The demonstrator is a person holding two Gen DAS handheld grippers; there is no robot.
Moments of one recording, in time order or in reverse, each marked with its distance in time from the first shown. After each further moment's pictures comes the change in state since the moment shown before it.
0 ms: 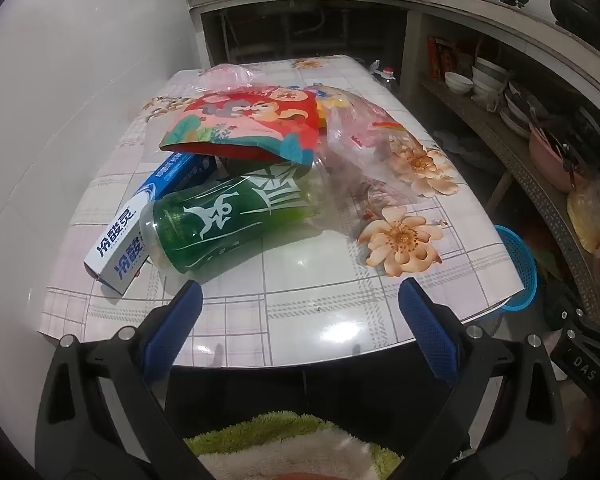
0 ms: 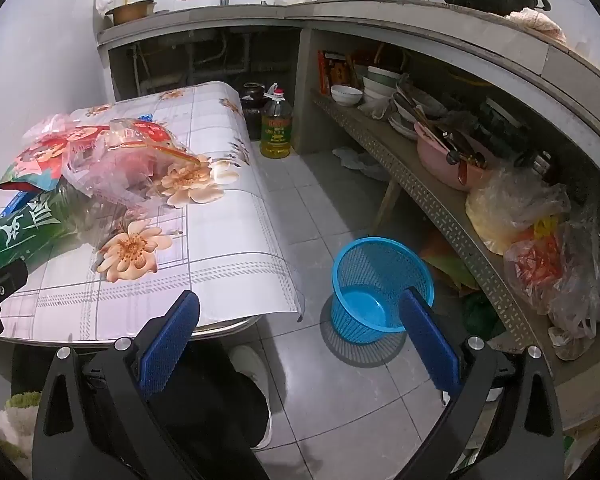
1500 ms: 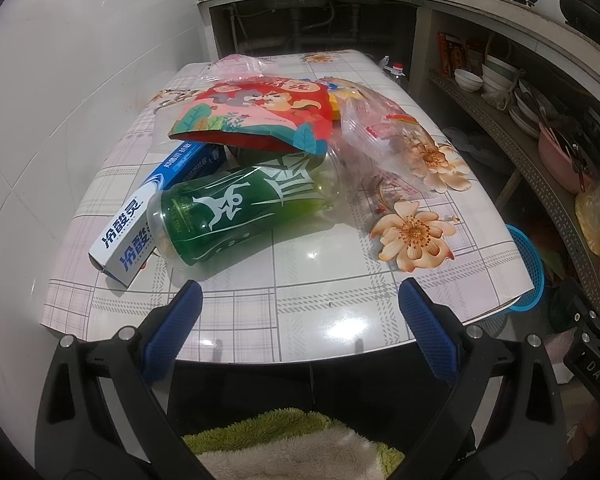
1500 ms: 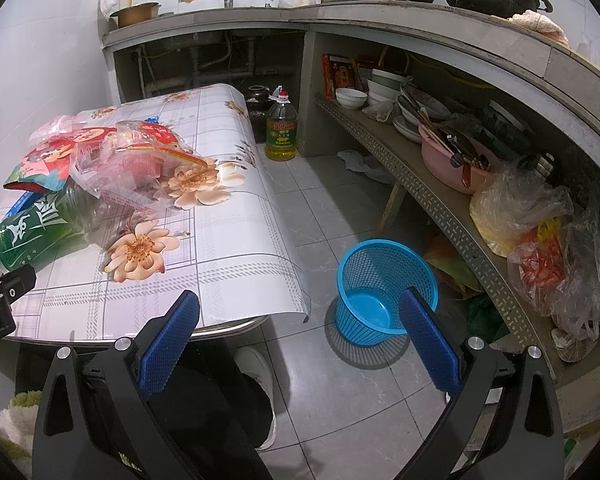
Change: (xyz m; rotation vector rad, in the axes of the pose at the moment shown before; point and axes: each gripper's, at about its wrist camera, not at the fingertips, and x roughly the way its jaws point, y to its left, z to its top) left arm 0.005 0.006 -0.002 -0.026 0.021 0.019; right arm -0.004 0.003 0.000 0.003 -0.010 0.011
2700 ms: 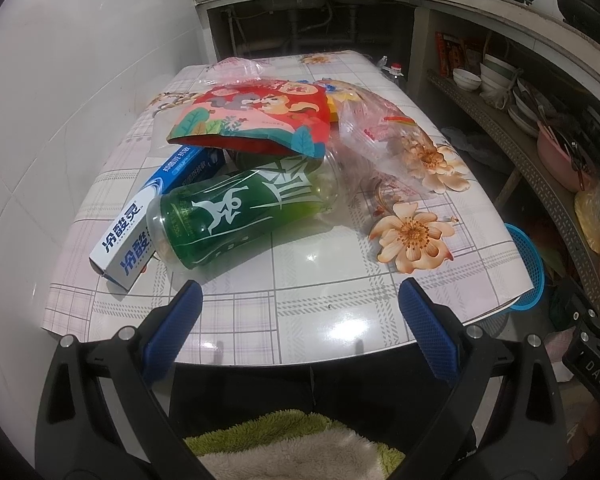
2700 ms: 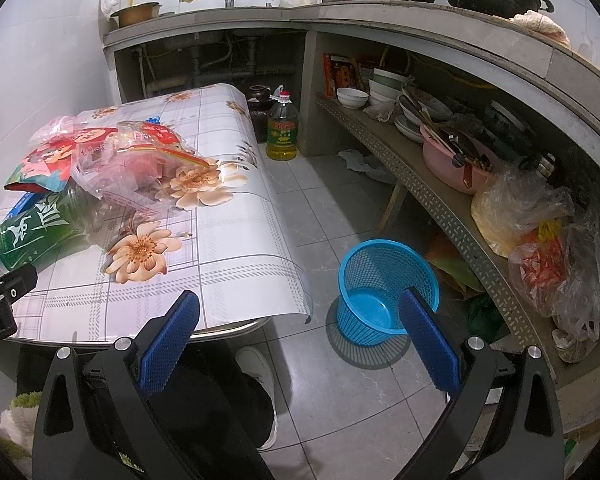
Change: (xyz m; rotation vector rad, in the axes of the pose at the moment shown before) left arm -0.001 -0.002 0.001 0.005 -0.003 0.002; right arm 0.000 0.000 -0.001 0.001 0.002 0.000
